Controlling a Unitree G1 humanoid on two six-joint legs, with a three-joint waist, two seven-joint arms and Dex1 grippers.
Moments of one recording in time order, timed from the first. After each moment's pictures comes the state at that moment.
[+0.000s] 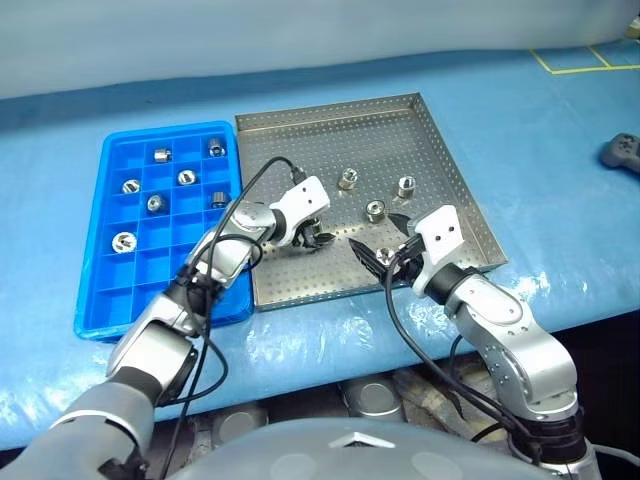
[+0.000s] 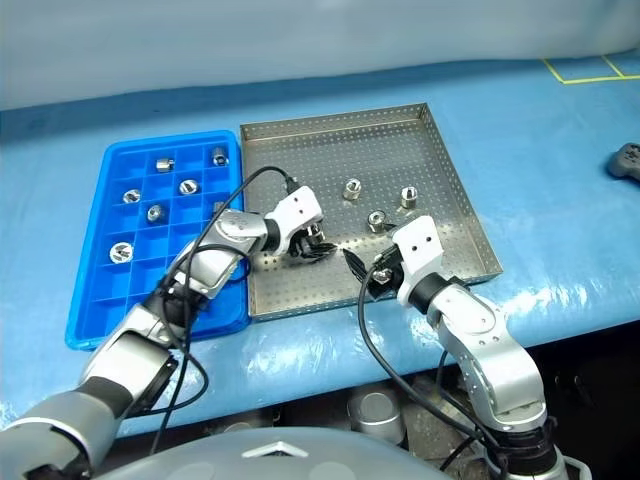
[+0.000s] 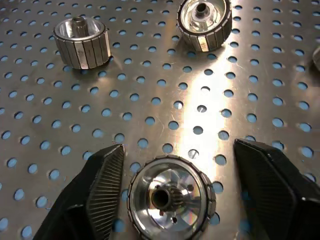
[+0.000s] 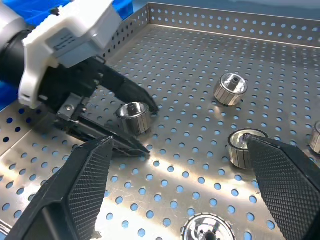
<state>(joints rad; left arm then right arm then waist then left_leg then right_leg) -0.59 0.36 -0.44 0.14 0.00 0.59 -0.77 0.05 -0.38 0.06 -0.67 0.33 0.71 0.34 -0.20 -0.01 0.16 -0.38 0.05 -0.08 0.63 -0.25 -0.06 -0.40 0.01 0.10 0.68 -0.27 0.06</state>
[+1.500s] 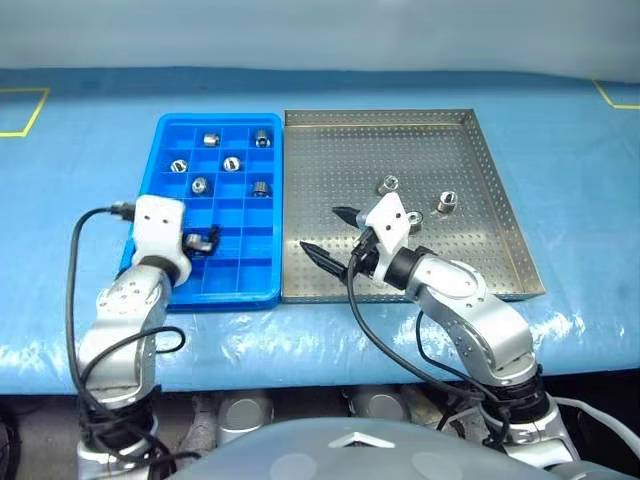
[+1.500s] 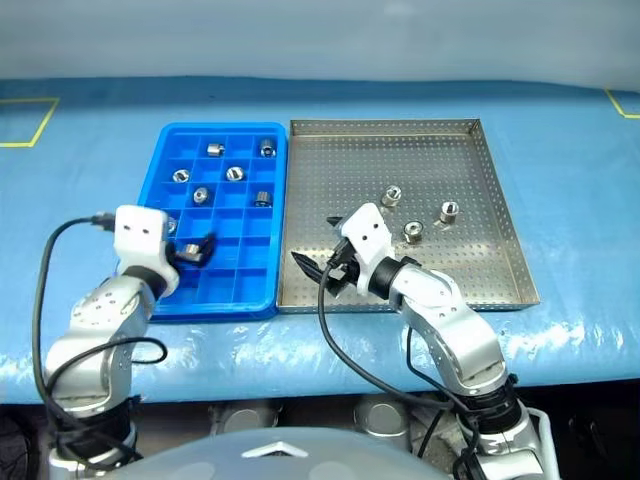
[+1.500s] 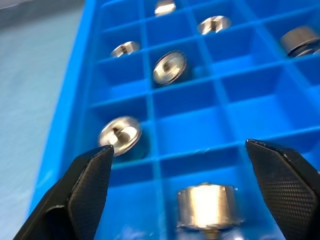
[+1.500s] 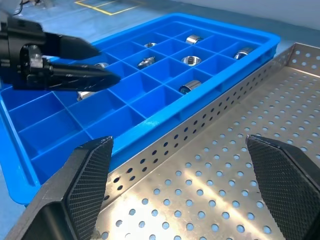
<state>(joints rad) -0.10 0.28 0.13 -0.63 -0.17 0.96 -0.30 -0.13 -0.33 0.22 -0.58 0.33 0.70 0.45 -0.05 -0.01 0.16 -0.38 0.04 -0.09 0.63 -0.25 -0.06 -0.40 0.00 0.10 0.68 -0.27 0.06</state>
